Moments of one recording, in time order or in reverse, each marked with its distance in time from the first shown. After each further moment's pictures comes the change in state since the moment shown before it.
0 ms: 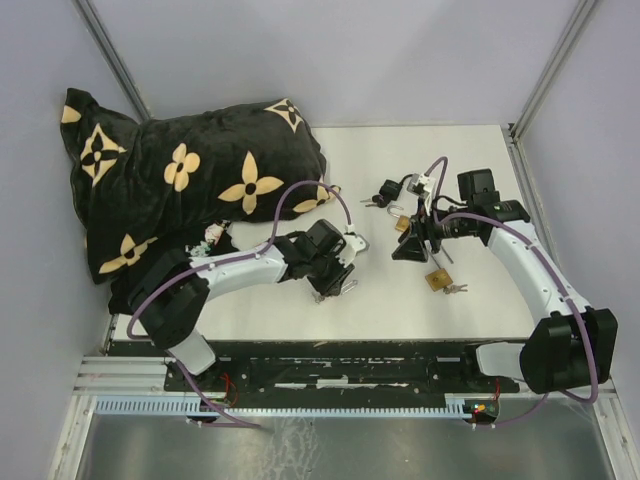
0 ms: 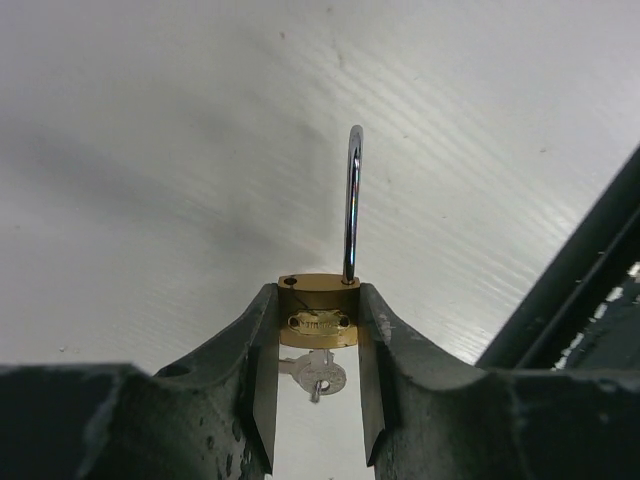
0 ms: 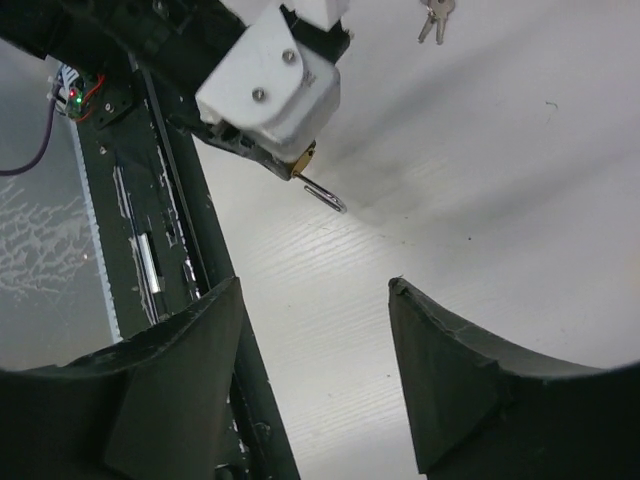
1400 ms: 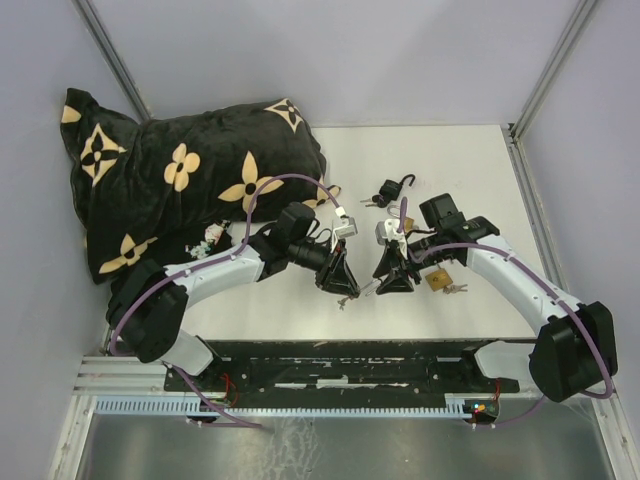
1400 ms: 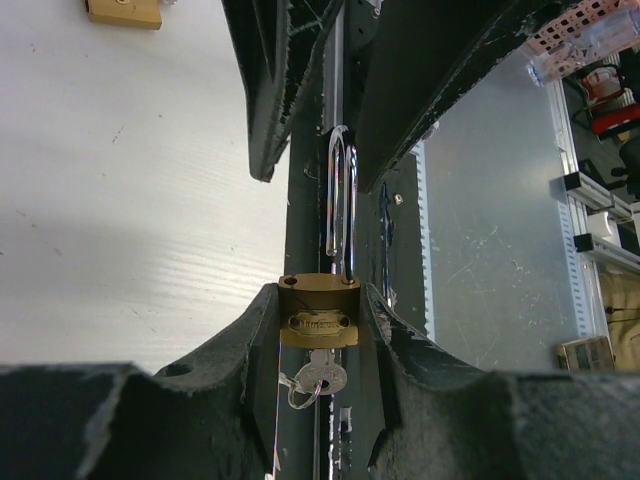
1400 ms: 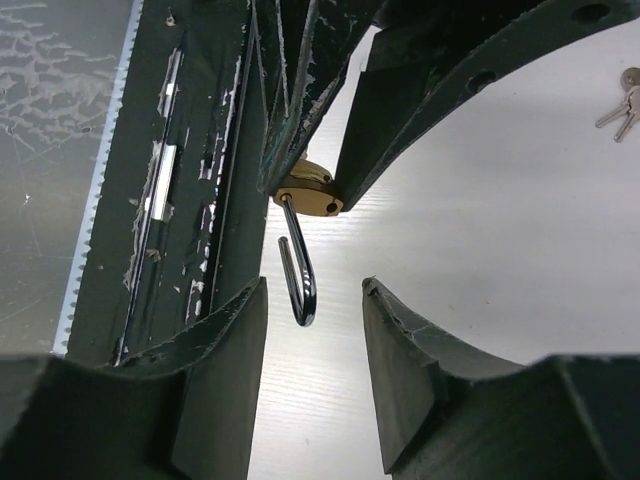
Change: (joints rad) left arm 0.142 -0.150 -0.114 0.383 0.809 -0.163; right arm 0.246 -0.025 -0.134 -0.037 -0.080 -0.473
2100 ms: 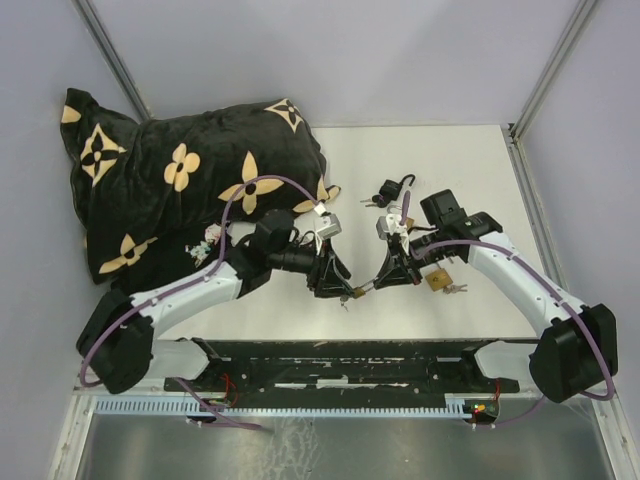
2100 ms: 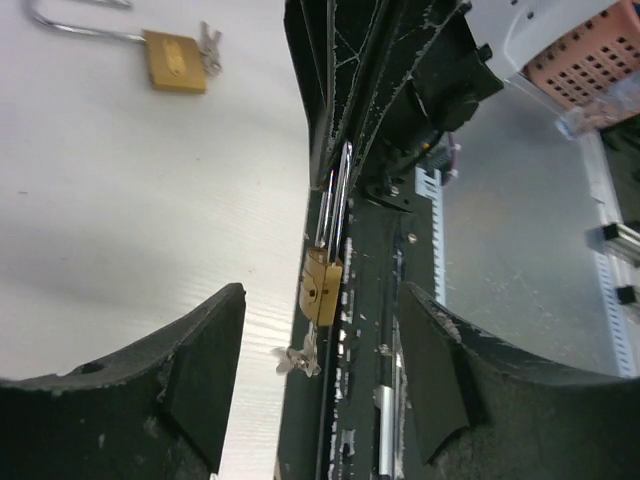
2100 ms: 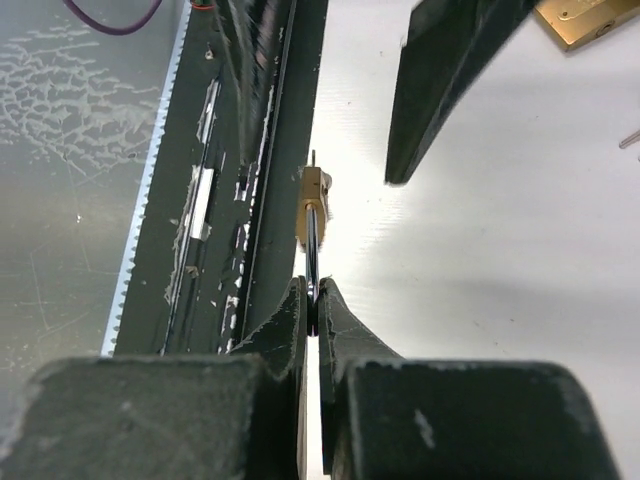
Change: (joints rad) left arm 0.000 -0.171 -0.106 0.120 -0.099 -0.083; right arm 0.004 -0.001 0.048 -0.073 -0.056 0.025
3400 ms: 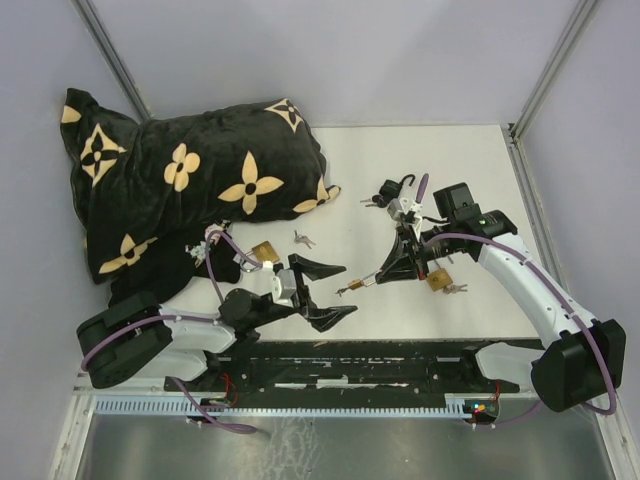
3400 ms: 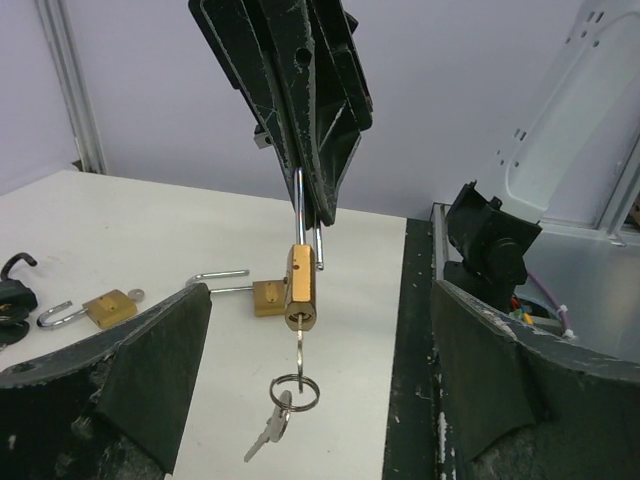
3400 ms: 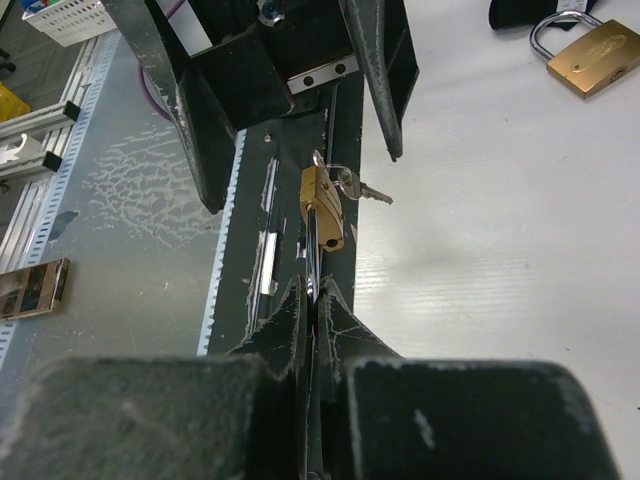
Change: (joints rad) left arm -0.281 -0.066 -0.599 1.344 -0.589 0.045; right arm -0.059 -0.053 0.047 0.008 -0.151 0.246
